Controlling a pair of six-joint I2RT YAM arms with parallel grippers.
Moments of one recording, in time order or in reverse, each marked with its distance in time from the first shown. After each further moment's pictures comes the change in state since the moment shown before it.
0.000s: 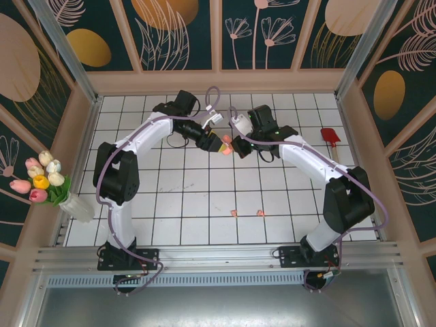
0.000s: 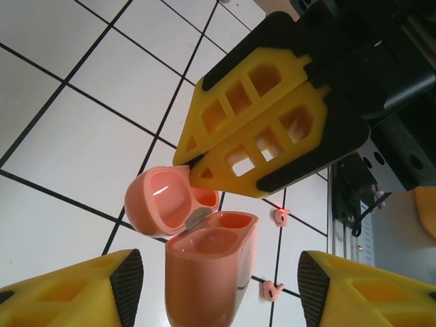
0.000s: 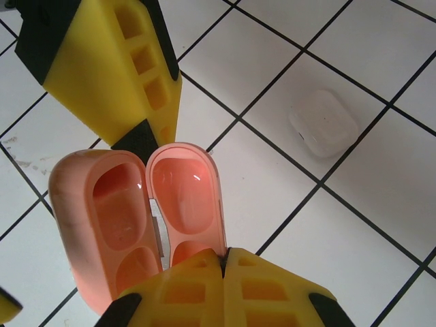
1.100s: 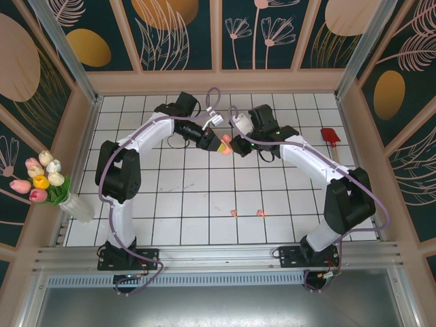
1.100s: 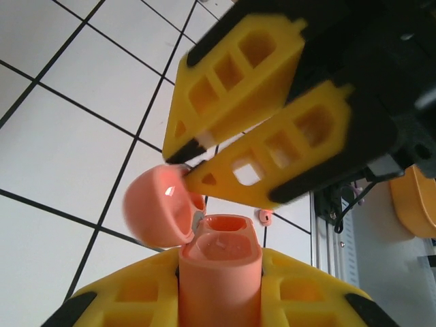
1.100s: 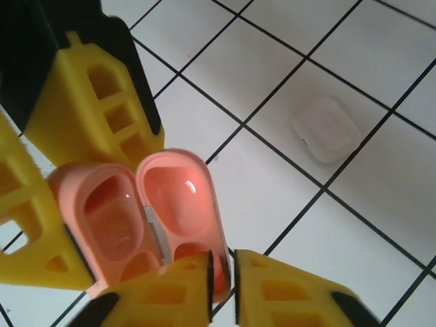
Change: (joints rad) left arm 0.000 0.028 0.000 -0.005 0.065 0.023; right arm -0.004 -0.020 0.000 0.011 -0.014 0.029
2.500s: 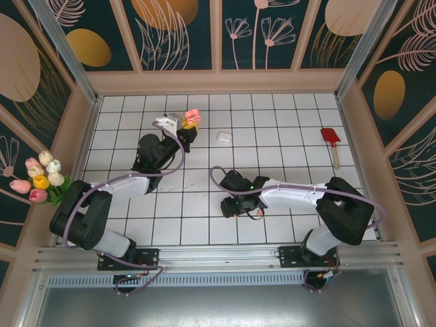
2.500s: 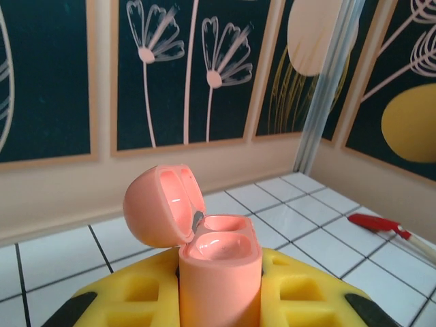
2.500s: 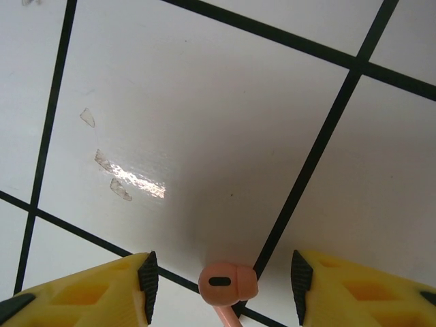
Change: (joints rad) left arm 0.000 -0.537 -1.042 1.761 -0.829 -0.533; right arm 0.478 -0.046 -0.434 -0.042 0.284 0.700
